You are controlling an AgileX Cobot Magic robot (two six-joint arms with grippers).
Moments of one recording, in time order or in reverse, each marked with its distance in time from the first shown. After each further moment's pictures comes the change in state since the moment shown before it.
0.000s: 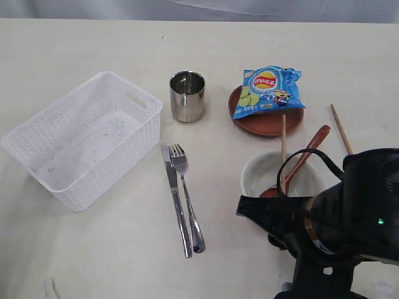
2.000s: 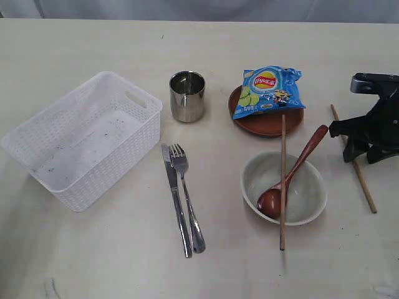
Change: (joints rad) left arm 0.000 0.000 0.000 0.000 0.008 -0.004; right arm -1.180 0.532 -0.343 0.501 -0.142 1.312
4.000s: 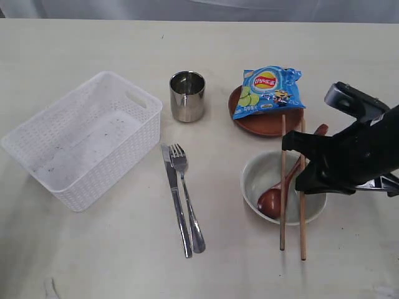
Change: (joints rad) left arm 0.000 0.000 0.000 0.000 0.021 -0.049; right arm 0.312 -0.473 0.321 0.419 0.042 0.204
